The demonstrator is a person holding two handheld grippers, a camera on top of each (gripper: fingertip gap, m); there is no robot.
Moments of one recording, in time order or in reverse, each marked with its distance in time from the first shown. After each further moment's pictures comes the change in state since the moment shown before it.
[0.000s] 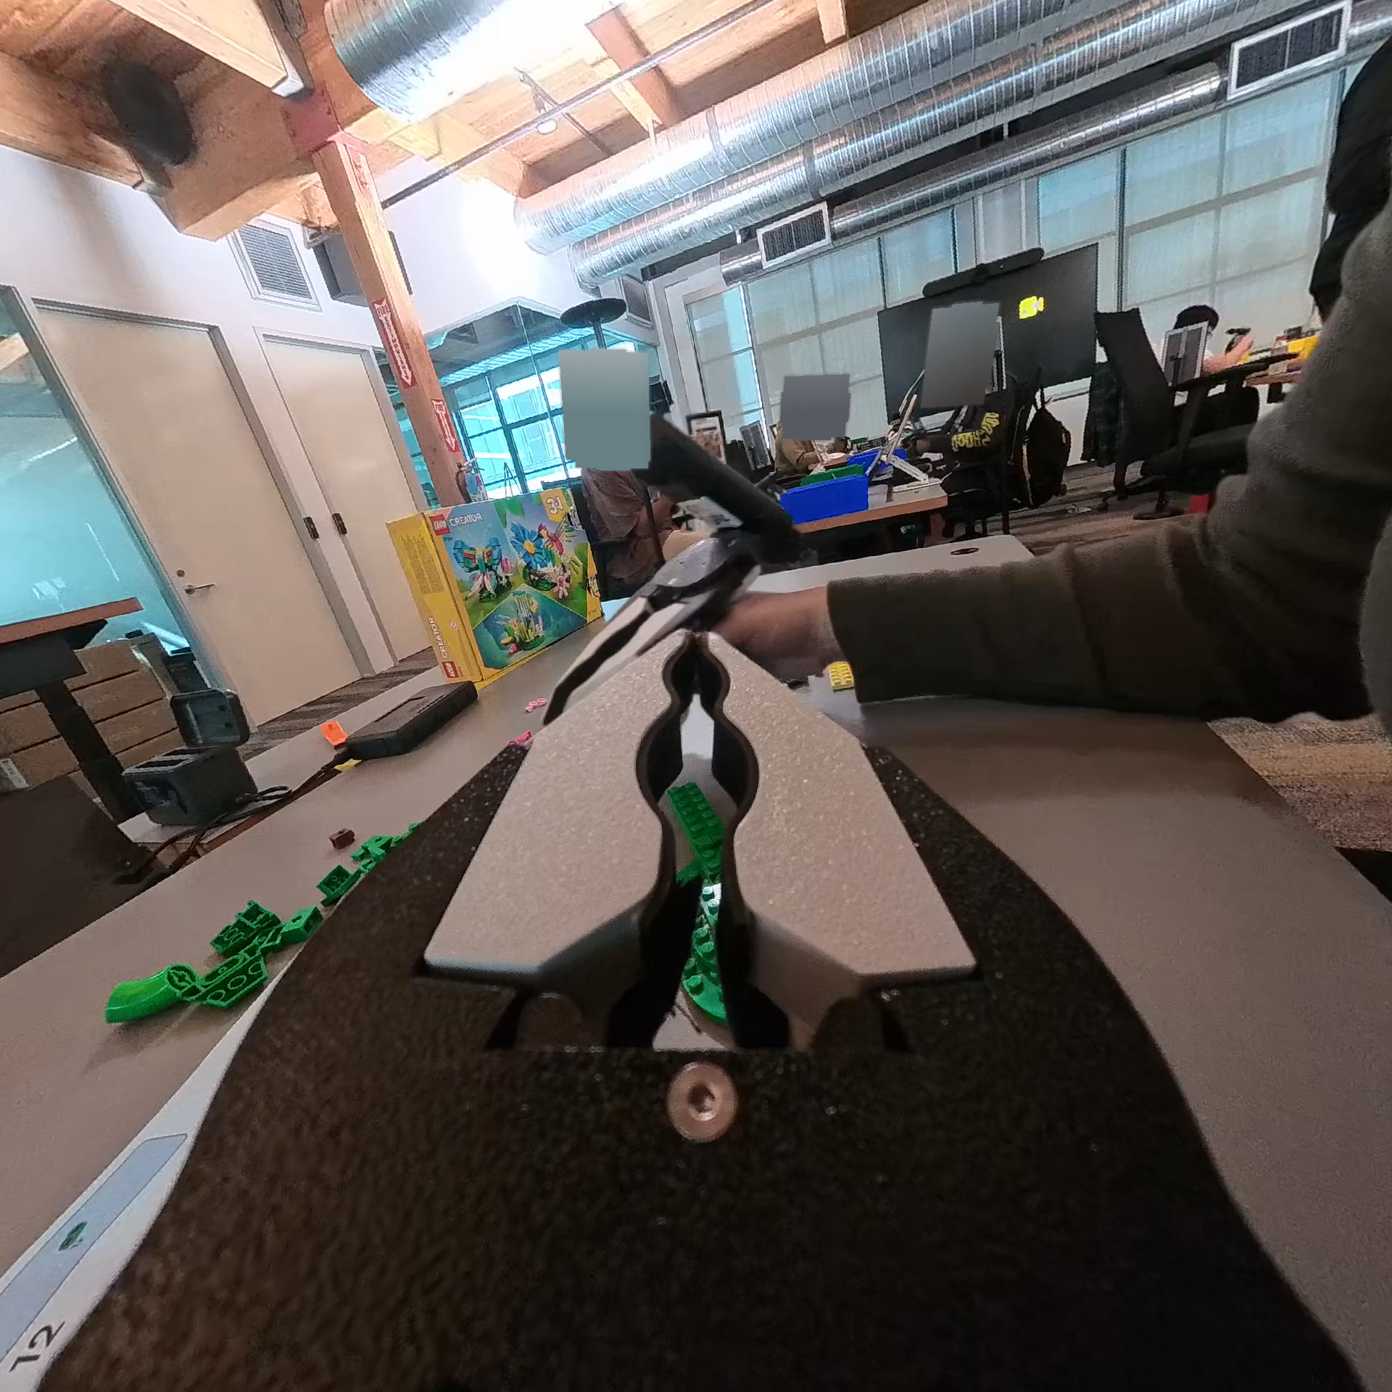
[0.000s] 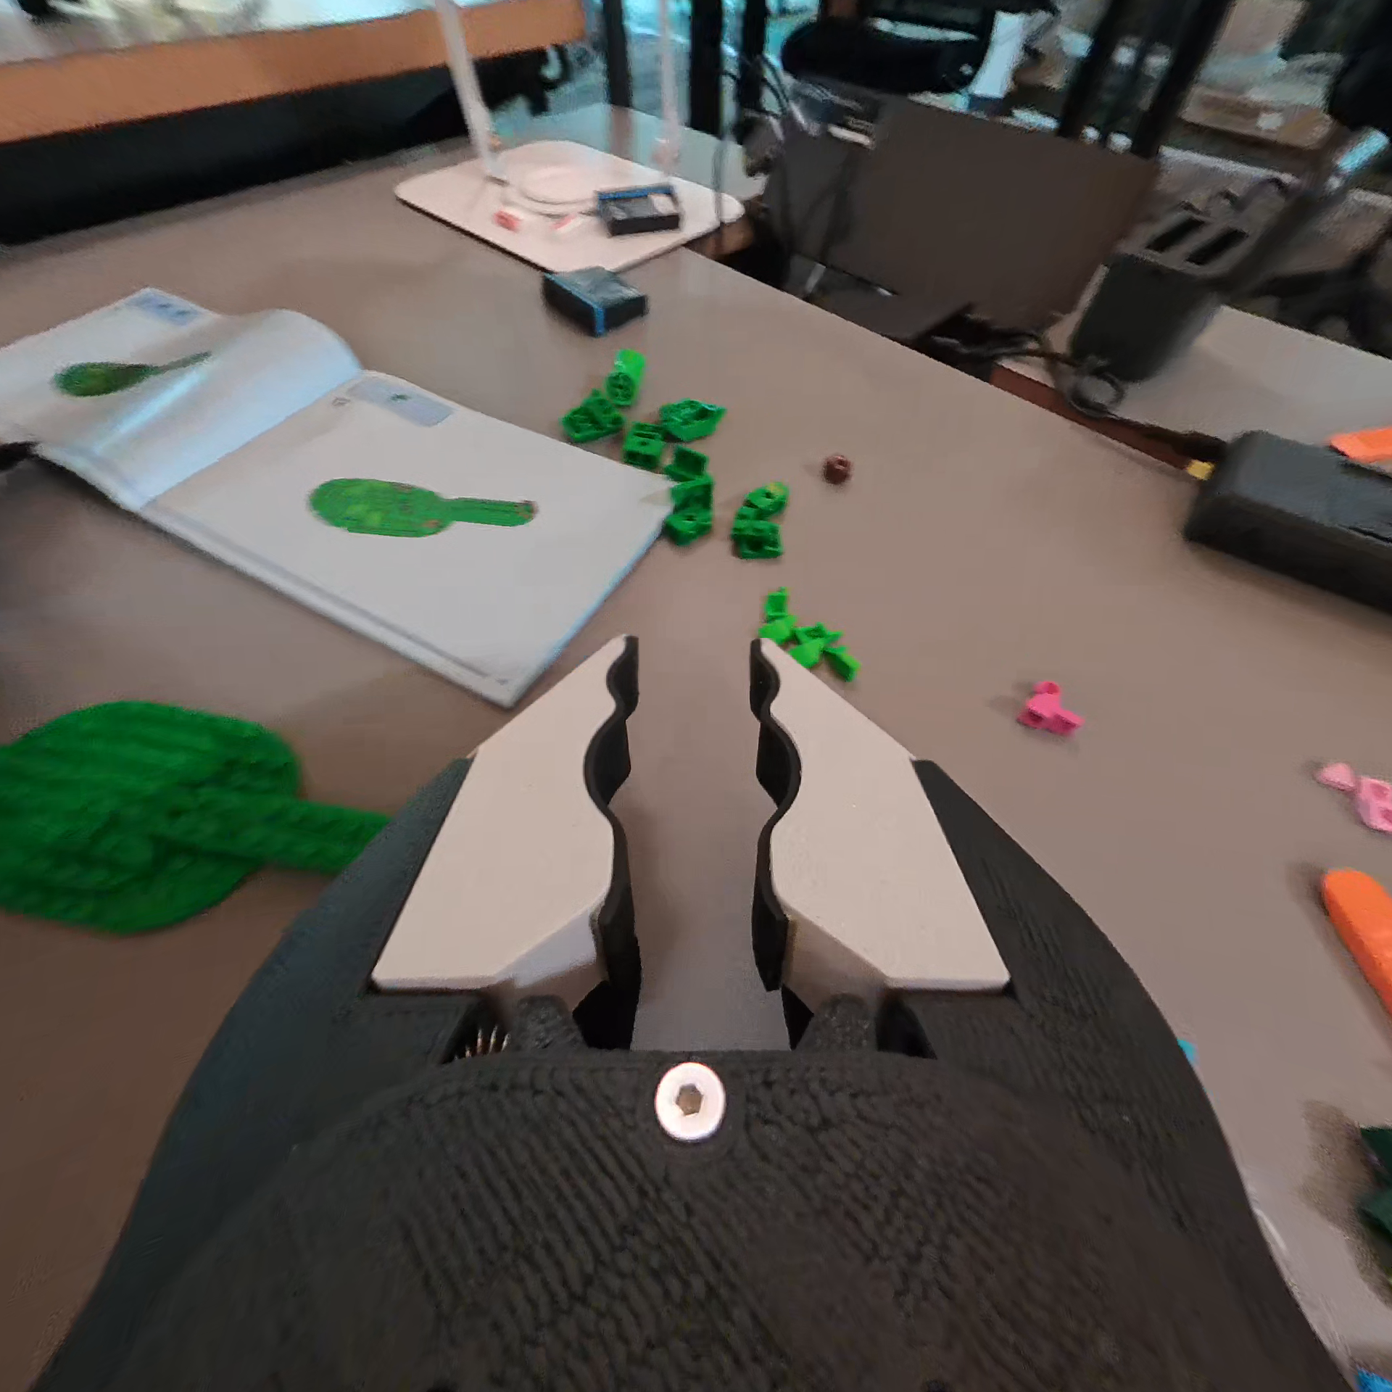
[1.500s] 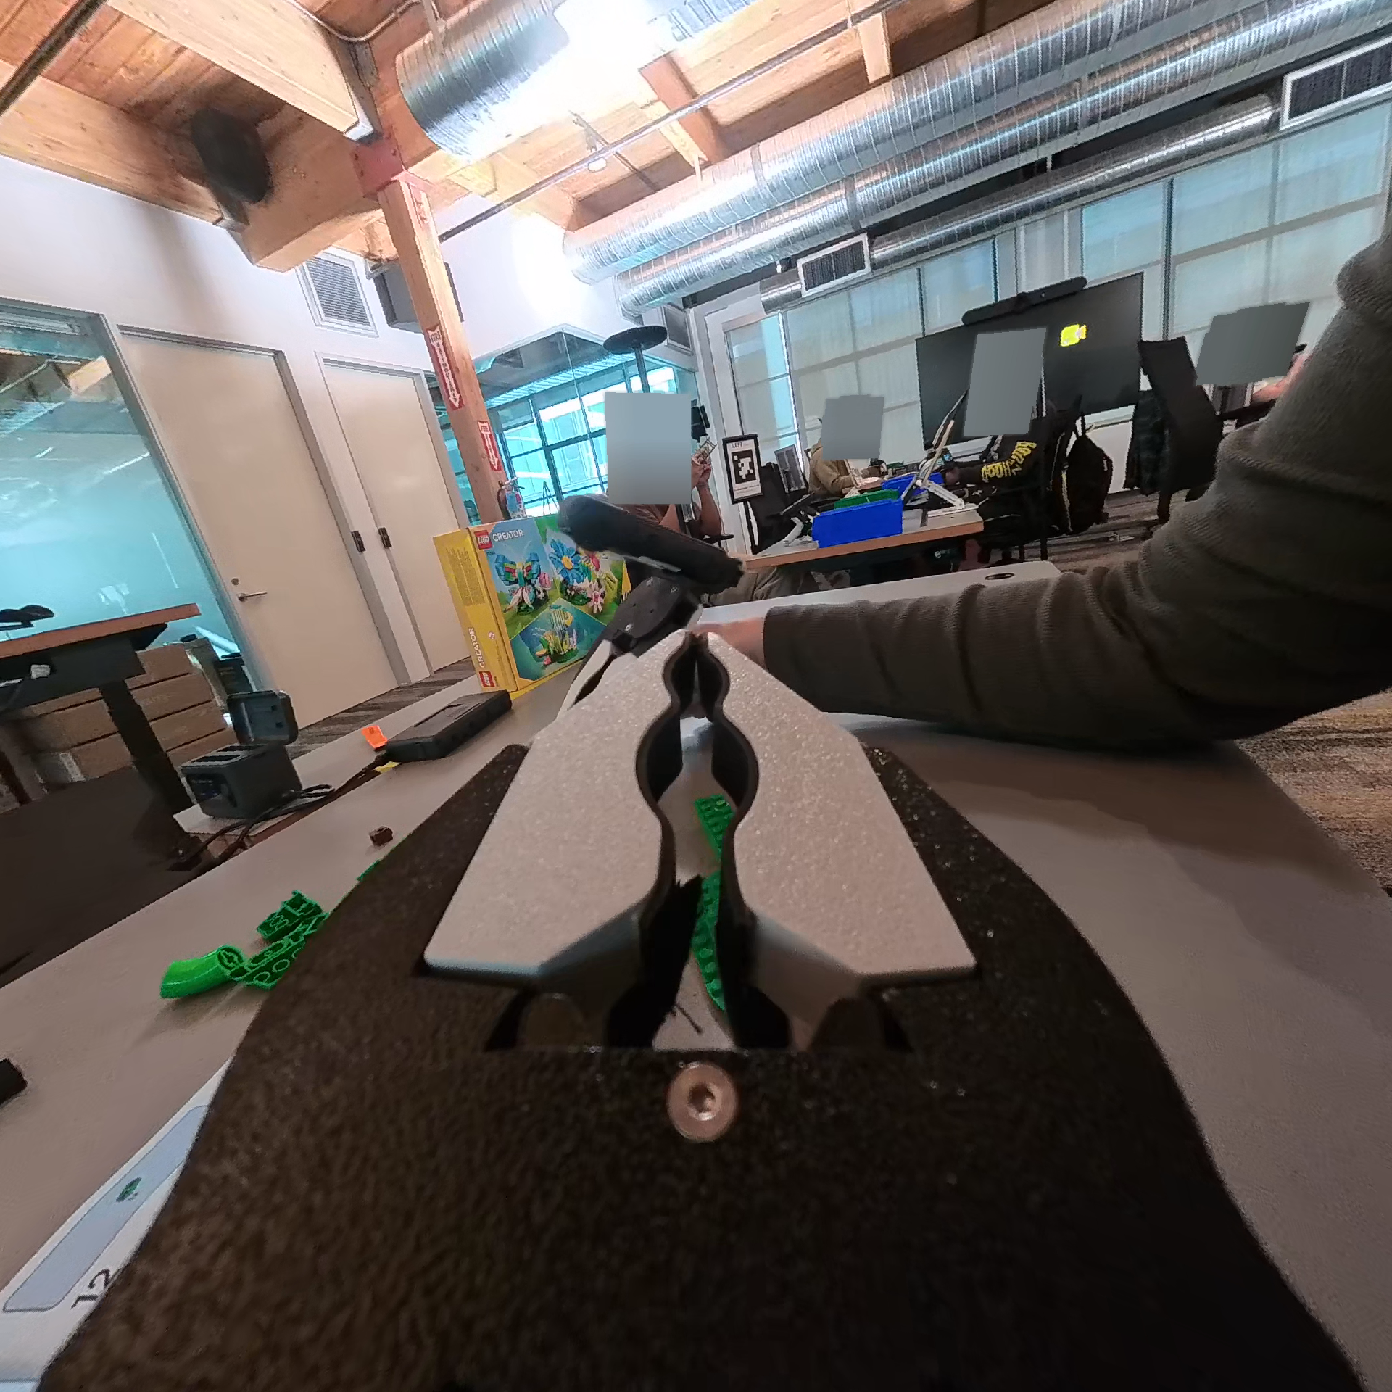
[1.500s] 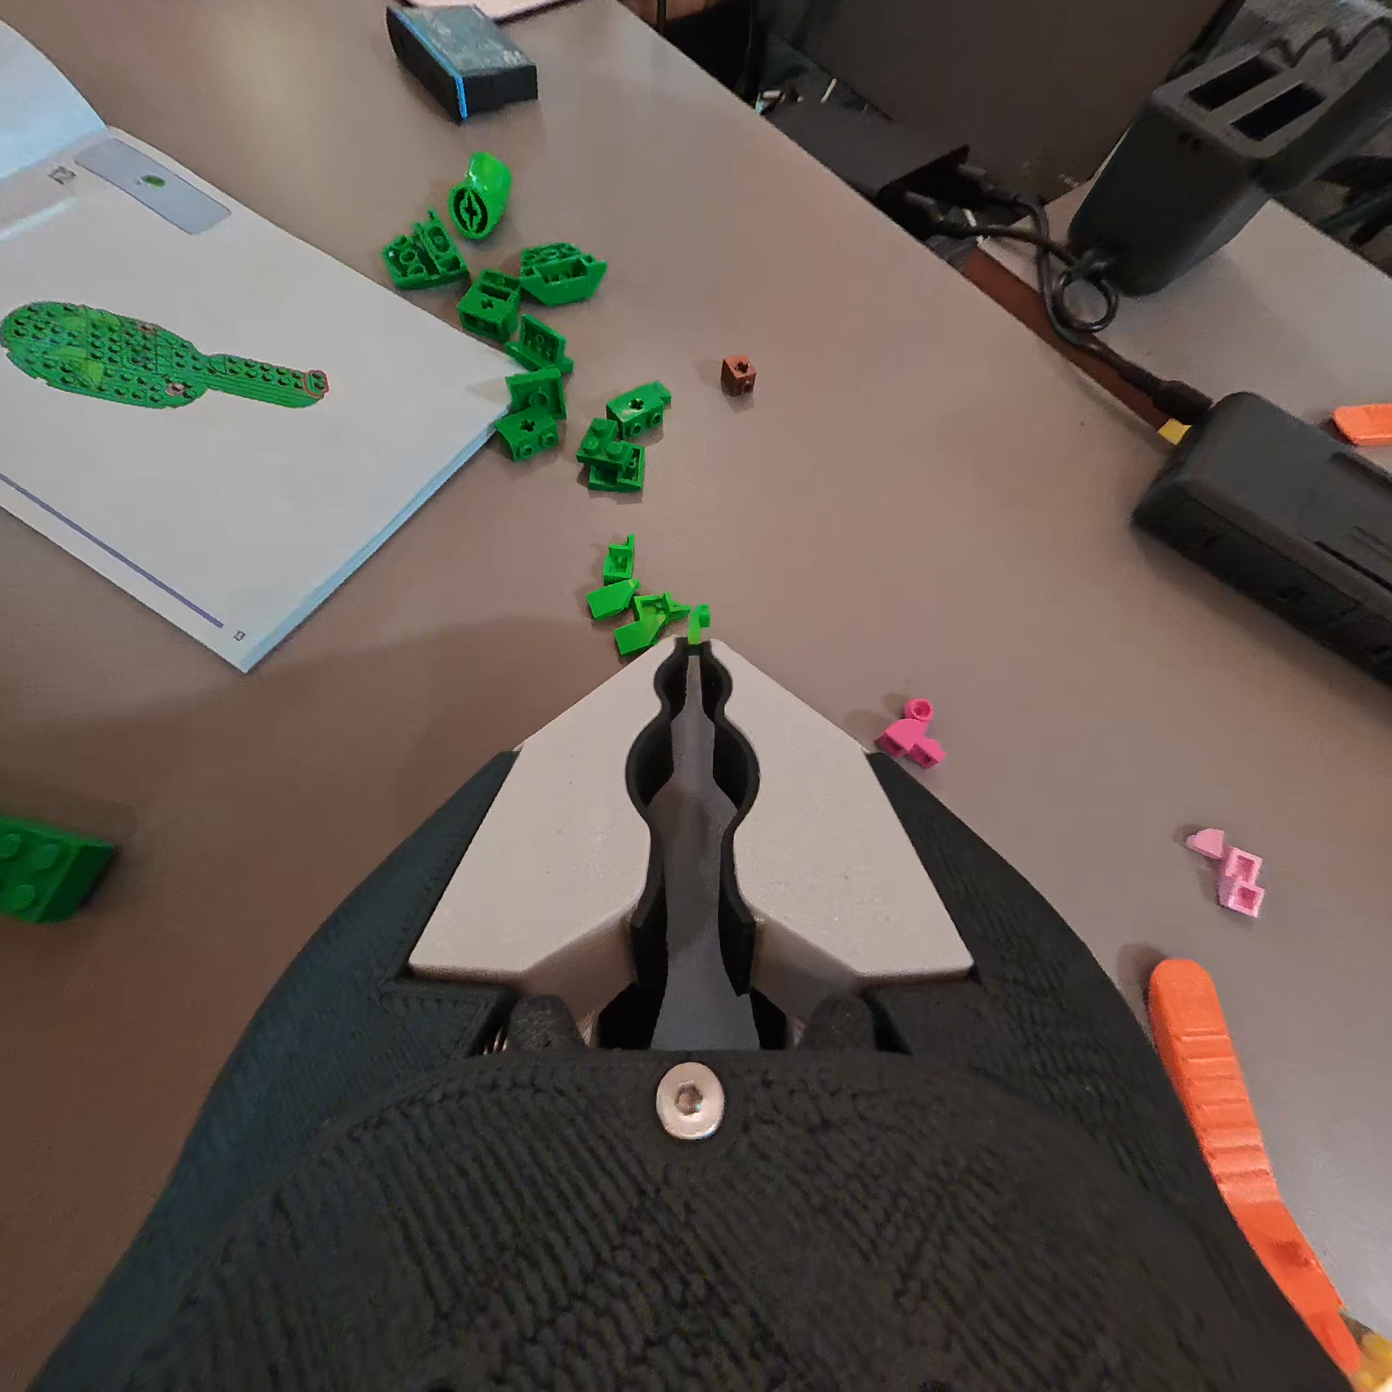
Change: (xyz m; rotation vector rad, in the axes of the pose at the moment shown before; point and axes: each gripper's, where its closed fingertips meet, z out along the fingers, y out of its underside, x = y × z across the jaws) left arm -0.010 -0.006 -0.006 0.033 -0.057 -0.001; right arm 0.053 0.022 0.031 -0.210 -0.005 -0.112
